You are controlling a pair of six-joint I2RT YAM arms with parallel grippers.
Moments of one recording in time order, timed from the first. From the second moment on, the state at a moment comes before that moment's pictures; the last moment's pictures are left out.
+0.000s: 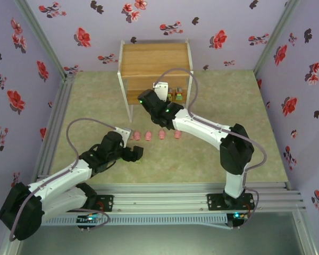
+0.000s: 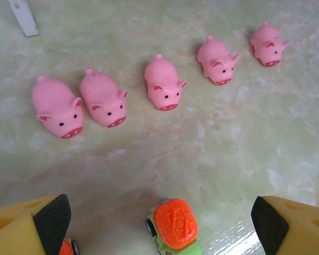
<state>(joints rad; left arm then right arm) -0.71 0.98 0.45 -0.19 0.00 -0.33 0.89 1.86 1.59 -0.47 0.69 0.65</state>
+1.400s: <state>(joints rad) -0.78 1.04 0.45 -0.19 -0.04 -0.30 0.83 2.03 1.76 -0.49 0.66 0.59</state>
